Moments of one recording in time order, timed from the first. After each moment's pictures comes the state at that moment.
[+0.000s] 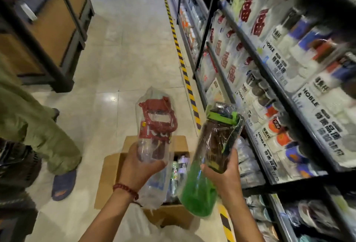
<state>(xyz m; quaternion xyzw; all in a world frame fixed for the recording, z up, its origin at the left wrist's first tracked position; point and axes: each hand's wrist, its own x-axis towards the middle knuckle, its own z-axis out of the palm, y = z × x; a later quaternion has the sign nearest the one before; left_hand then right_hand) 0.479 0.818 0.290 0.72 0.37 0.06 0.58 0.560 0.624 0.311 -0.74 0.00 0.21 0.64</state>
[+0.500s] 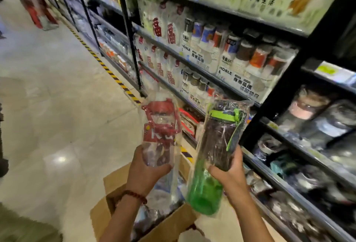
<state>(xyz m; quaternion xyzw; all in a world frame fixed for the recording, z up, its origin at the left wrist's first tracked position) 0.463 0.808 0.346 0.79 0.13 -0.02 0.59 0.442 0.599 0.337 -0.72 0.15 0.02 0.68</state>
